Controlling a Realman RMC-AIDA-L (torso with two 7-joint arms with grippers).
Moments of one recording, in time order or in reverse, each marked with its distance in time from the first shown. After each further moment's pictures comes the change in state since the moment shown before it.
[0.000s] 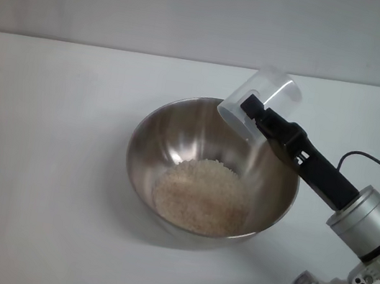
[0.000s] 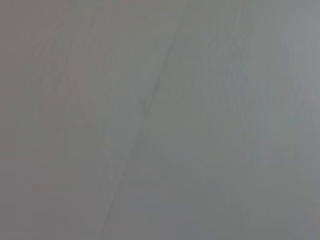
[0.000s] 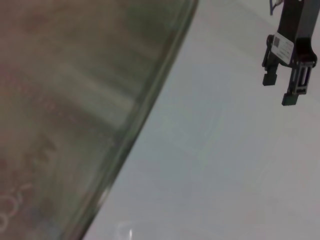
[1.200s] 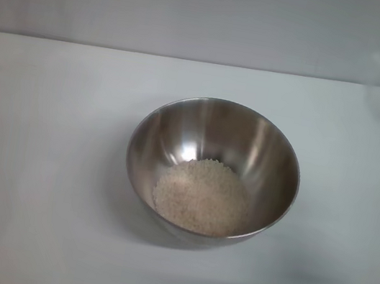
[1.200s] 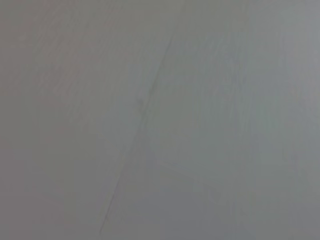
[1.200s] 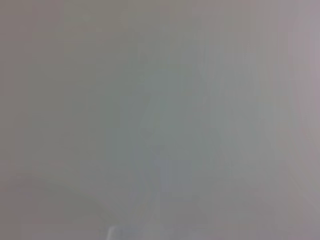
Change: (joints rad) left arm -0.010 0.003 0.000 0.007 0.000 0.000 0.003; right arm -0.335 0.006 0.372 0.429 0.204 -0.115 0.980
